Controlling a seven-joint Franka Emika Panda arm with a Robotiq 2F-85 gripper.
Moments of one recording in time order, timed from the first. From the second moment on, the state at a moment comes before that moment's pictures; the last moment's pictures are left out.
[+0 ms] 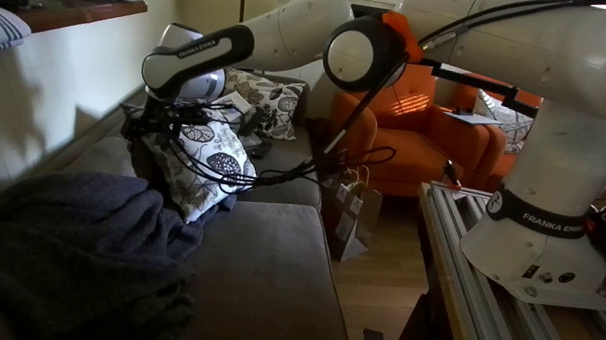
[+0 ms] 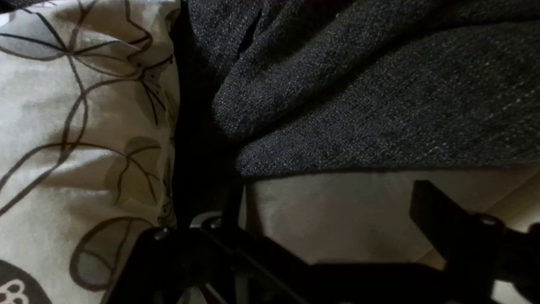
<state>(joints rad) -0.33 1.48 0.12 -0.60 0.09 2.38 0.14</state>
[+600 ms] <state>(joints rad) -0.32 1.49 0.23 -0.60 0.25 2.47 -0.10</state>
